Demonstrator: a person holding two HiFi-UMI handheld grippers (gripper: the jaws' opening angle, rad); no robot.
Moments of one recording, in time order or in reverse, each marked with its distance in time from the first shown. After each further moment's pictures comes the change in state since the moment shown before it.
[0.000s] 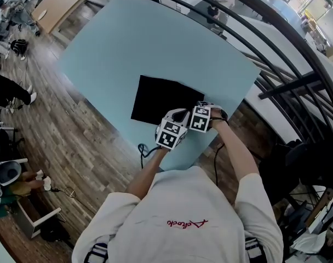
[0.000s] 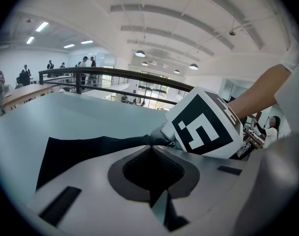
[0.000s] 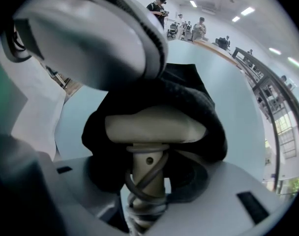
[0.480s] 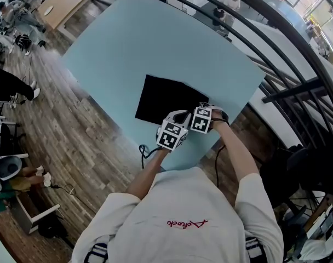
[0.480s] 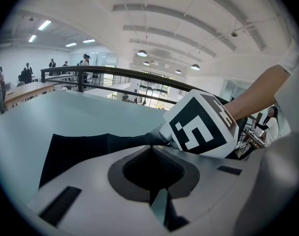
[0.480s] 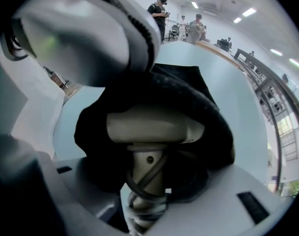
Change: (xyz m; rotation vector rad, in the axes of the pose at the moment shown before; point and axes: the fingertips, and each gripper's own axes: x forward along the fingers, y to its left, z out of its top) left arm -0.013 0.011 -0.008 -0.019 0.003 0.006; right arm 0.009 0.003 0.018 -0.016 -0.014 0.008
